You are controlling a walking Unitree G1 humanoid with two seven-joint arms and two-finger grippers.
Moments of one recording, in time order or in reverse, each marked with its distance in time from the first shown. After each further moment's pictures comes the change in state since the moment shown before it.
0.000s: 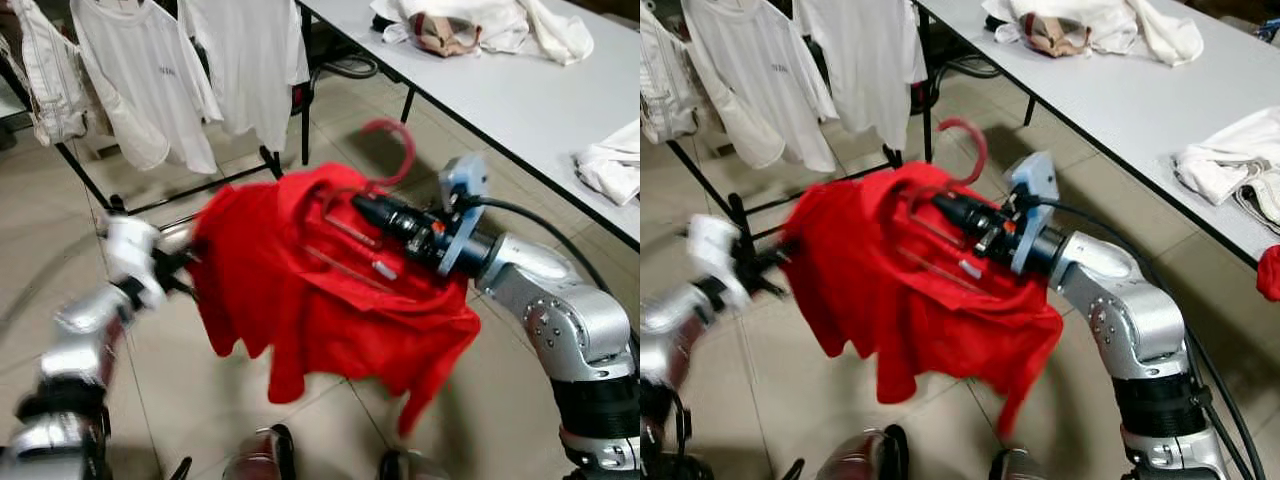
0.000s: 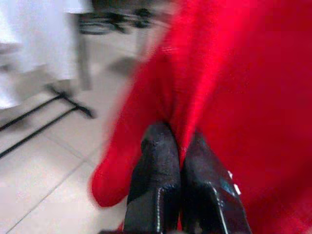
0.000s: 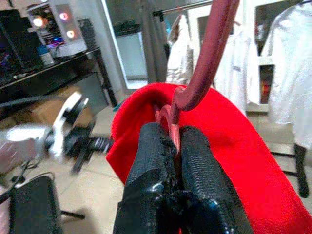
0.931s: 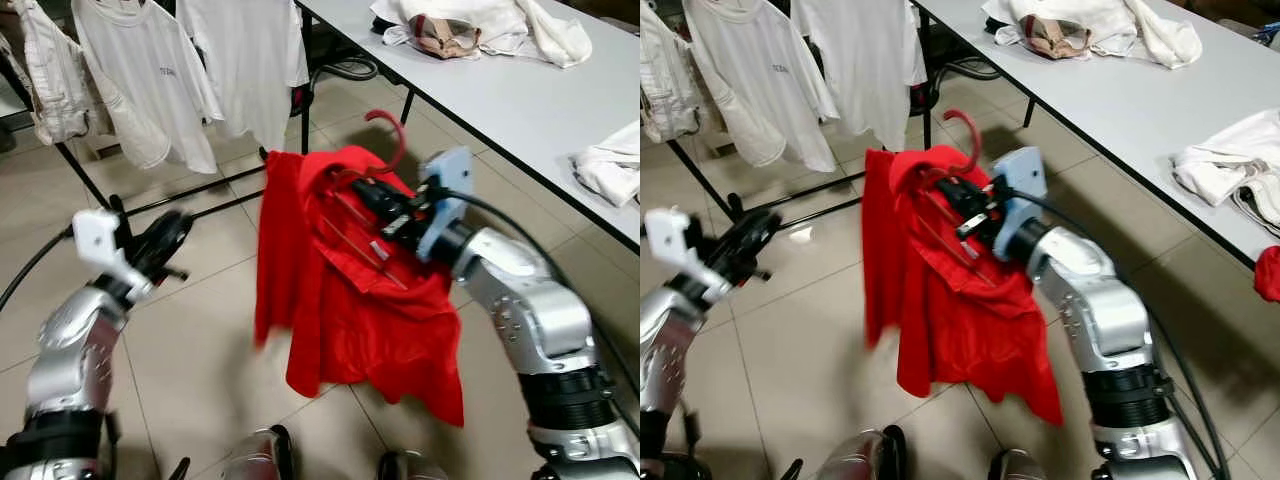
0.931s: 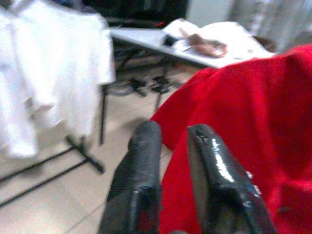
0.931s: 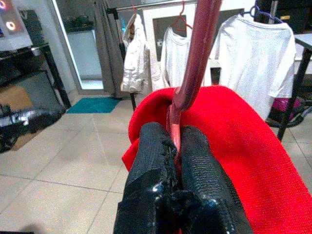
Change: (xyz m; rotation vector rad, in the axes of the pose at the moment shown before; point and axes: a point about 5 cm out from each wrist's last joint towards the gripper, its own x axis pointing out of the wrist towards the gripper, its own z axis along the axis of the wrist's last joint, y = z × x) left arm -0.011 -0.013 0.049 -0.049 -0.313 0.085; right arm 0.023 -0.004 -0.010 -0.081 0.007 -0.194
